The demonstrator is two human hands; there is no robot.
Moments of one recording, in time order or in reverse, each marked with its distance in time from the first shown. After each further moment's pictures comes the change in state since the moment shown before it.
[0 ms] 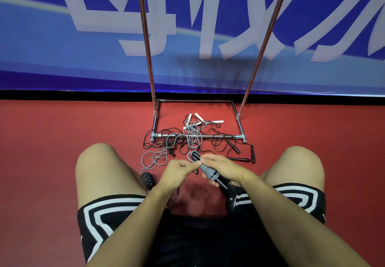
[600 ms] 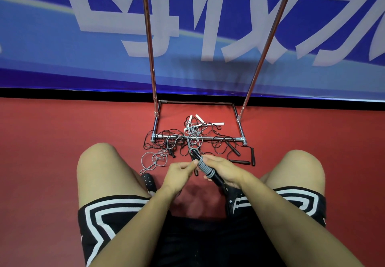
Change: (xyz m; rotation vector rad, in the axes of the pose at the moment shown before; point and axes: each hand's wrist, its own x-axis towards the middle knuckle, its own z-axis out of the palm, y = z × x) left_hand 0.006 -0.012 0.008 -0.125 0.097 -0.065; right_hand 0.013 0.004 0.006 0.076 0.085 0.005
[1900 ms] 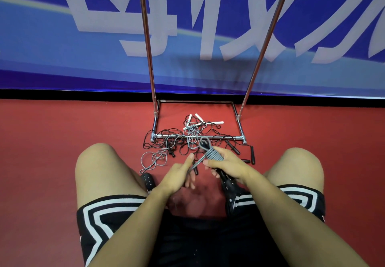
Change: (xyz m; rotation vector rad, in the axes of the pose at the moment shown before) left_hand -0.002 0.001 -0.009 0.190 -0.192 -0.033; right_hand -0.021 -0.015 -0.016 -0.052 -0.004 -0.165
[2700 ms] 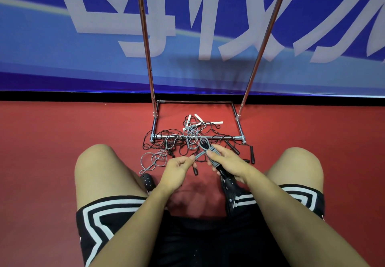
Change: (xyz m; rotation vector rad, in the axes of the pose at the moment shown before) left_hand -0.003 0.009 0.003 -0.055 0.209 0.198; right_hand 0.011 0.009 -0.009 0.033 0.082 0.050
